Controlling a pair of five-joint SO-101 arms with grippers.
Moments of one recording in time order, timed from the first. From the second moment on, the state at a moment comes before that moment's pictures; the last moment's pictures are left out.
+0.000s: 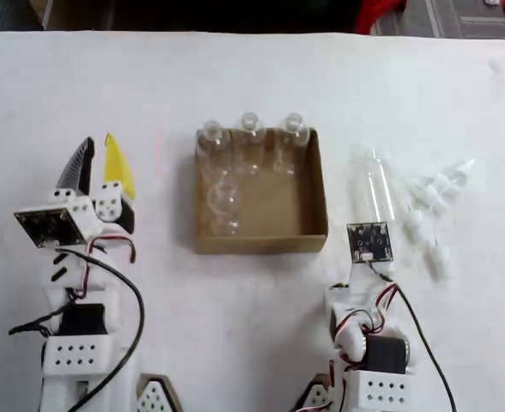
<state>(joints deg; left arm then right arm) -9.0 -74.7 87.3 -5.6 9.1 0.9 -102.9 96.4 72.4 10.2</state>
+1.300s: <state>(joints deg) -9.0 -75.0 88.3 -5.6 9.1 0.9 -102.9 96.4 72.4 10.2</state>
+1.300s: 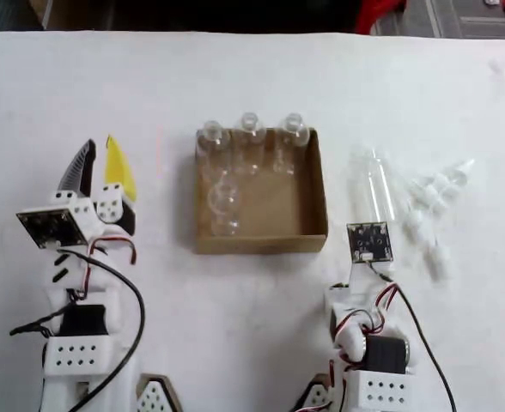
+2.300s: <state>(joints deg) -2.2 -75.2 90.4 -5.6 -0.7 0.9 -102.9 96.4 72.4 10.2</state>
